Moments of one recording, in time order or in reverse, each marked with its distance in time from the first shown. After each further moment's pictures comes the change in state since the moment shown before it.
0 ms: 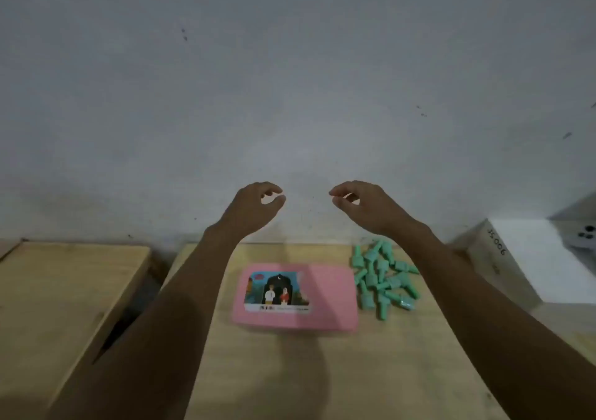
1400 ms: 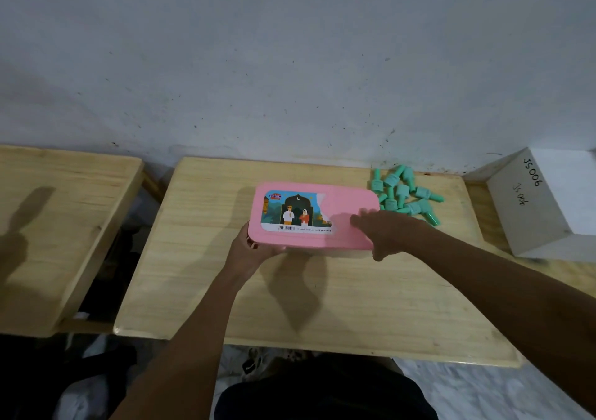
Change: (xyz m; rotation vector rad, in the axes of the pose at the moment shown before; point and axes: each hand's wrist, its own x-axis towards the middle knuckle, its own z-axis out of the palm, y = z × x) left_hand -0.164 -0.174 0.113 -0.839 -0.104 -0.537; right_hand -0.075 0.047 0.131 -0.845 -0.858 0.039
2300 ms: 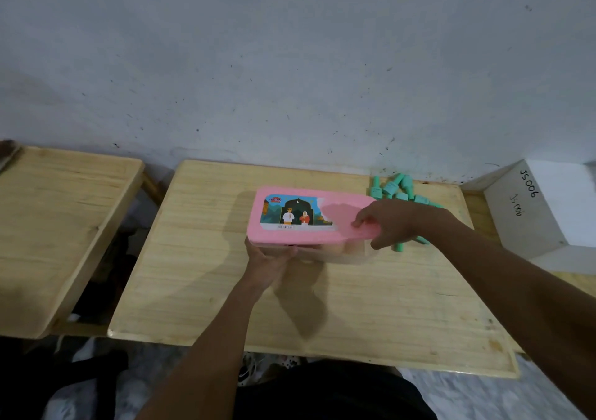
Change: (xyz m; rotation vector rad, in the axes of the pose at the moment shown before) left_hand 0.009 -0.026 0.031 -0.054 0.111 -0.090; right_hand -0.016 0.024 -0.039 0.284 -0.011 -0.026
